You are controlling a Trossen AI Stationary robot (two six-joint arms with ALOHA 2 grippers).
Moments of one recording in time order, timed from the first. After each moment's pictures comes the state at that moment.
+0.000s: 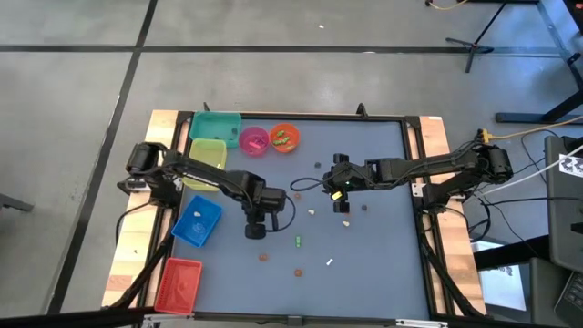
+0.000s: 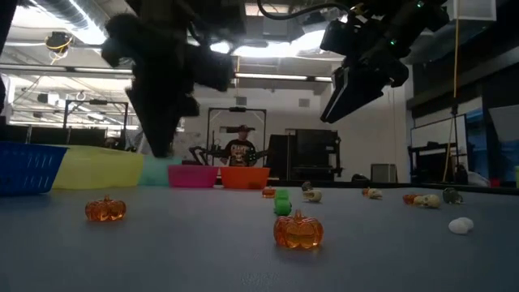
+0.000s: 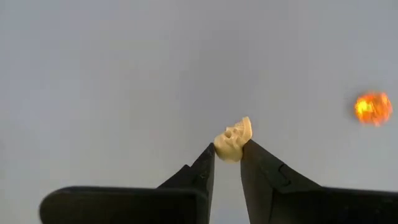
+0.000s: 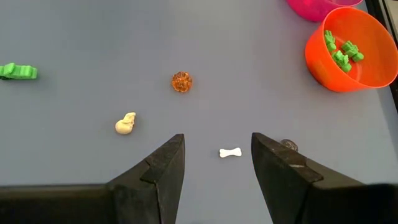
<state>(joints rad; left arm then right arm) -0.12 1.76 1.21 -0.88 0.07 -0.21 0.01 1.41 0.92 -0.38 0.16 -0.14</state>
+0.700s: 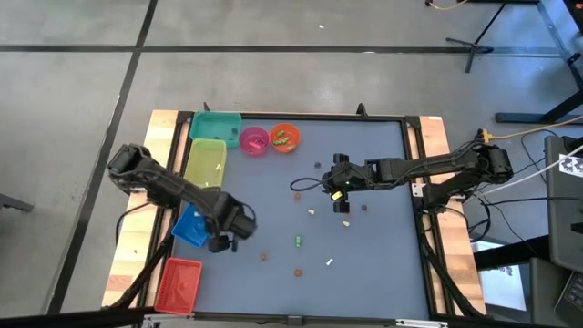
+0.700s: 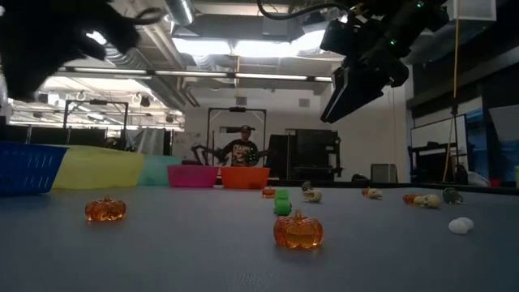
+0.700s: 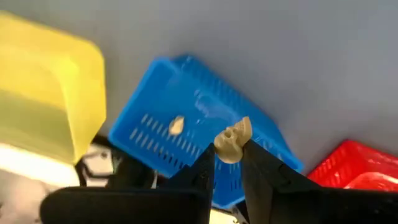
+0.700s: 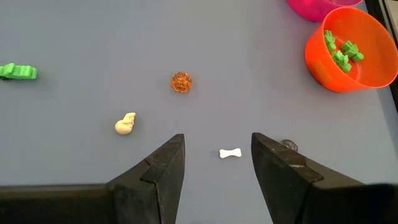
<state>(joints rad) -0.39 1.64 1.25 -1.47 0.02 -0.67 0.01 1.41 0.92 -0.38 0.16 -0.14</state>
